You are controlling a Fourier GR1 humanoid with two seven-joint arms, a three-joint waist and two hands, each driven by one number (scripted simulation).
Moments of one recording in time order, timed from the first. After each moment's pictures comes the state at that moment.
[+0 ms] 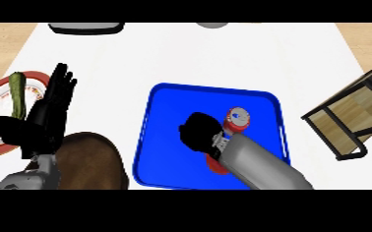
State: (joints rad) left arm -0.08 0.21 0.02 -1.66 0.05 0.19 0.14; right arm -0.65 -0.14 0.83 -1.17 1.08 0.61 -0.09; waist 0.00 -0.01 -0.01
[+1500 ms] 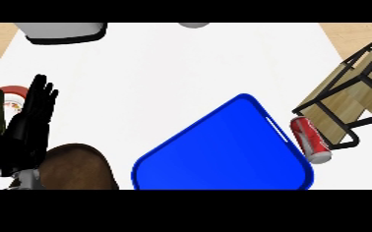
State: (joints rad) left arm 0.01 0.23 0.07 -1.74 0.05 0.21 0.16; right arm 0.20 -1.06 -0.49 -1.37 0.01 0.48 -0.63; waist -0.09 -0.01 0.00
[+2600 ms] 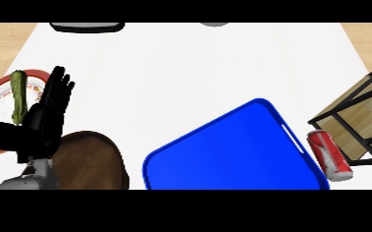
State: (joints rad) left arm -0.06 0.19 0.05 -1.69 0.03 0.14 0.14; right arm -0.14 -0.97 -0.49 -1.11 0.04 0.46 -0.50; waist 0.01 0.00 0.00
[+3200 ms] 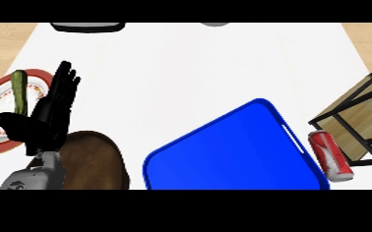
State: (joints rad) left arm -0.11 0.16 0.05 -1.66 0.00 0.15 0.16; right arm -0.39 -0.87 -0.39 -0.87 0.17 0.35 -0.55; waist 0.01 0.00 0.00
